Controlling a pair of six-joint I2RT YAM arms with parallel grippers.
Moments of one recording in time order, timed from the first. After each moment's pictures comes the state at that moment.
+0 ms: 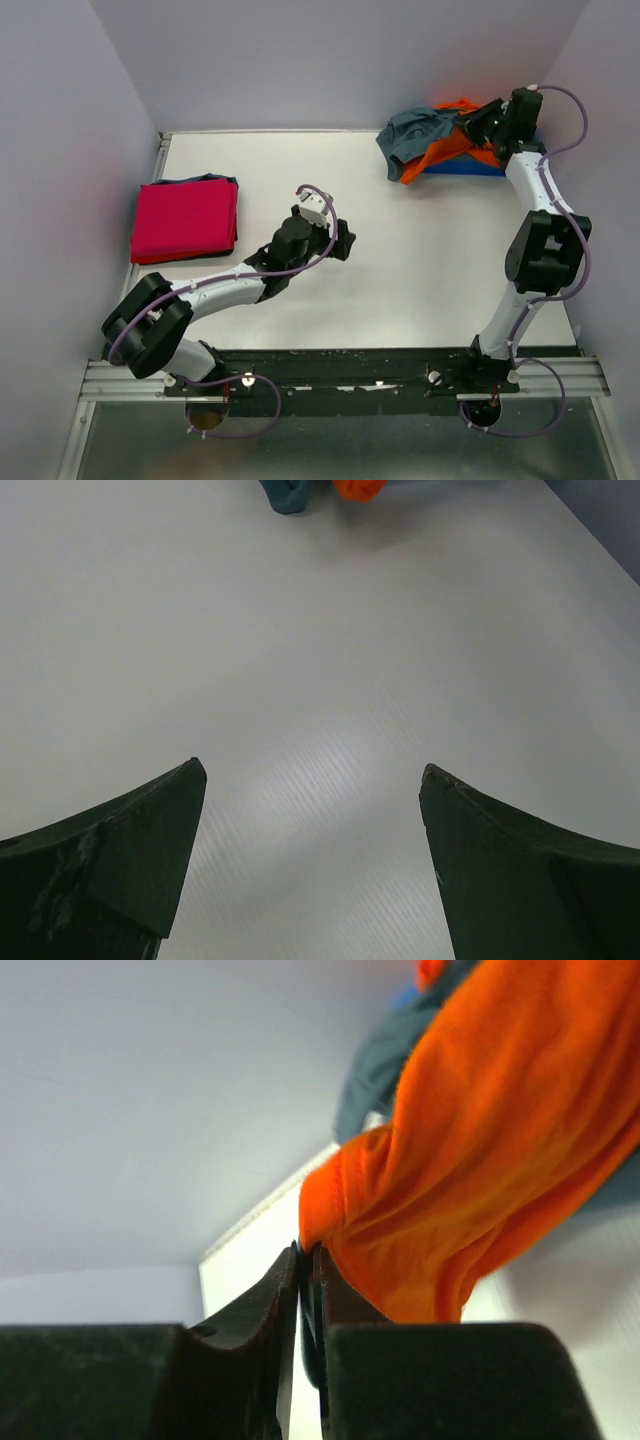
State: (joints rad) left arm -0.79 1.42 0.70 0.48 -0.14 -0.33; right arm -0.13 1.92 1.73 -0.13 -0.33 0.90
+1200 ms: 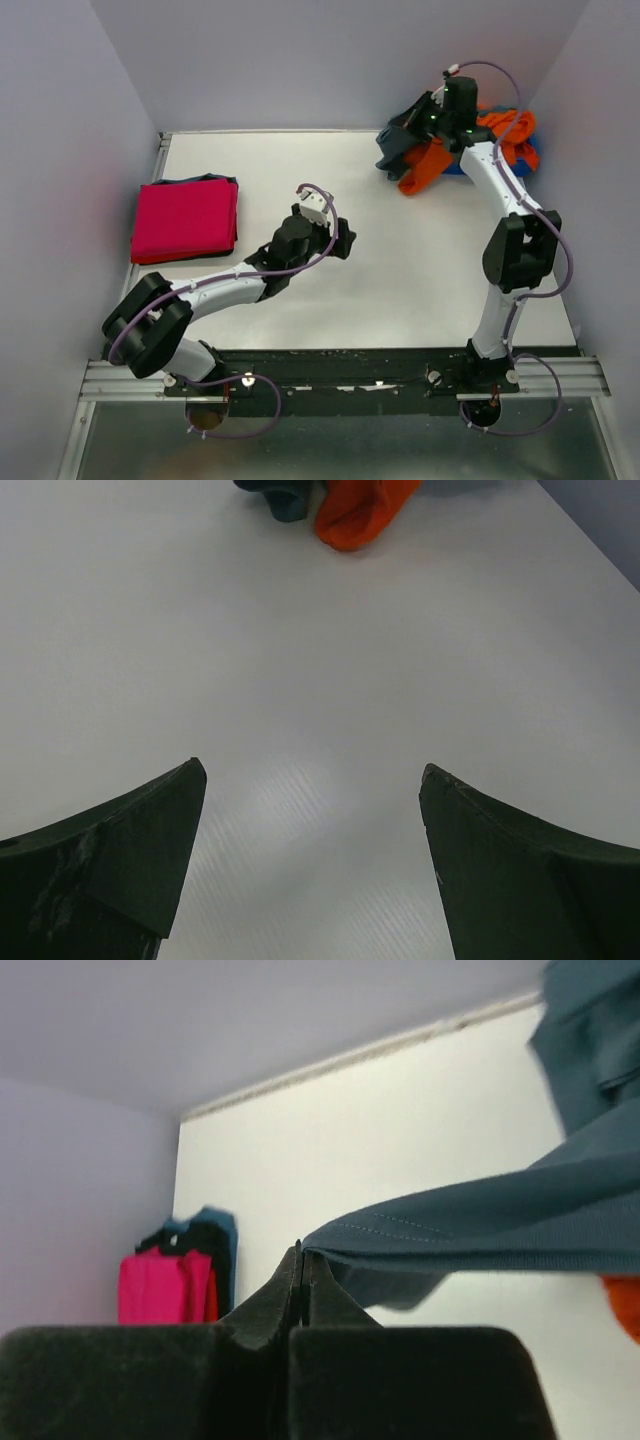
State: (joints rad) left arm -0.79 1.43 0.71 0.48 -0.14 -0.32; right arm 0.12 1.97 1.85 -0.25 -0.32 0.71
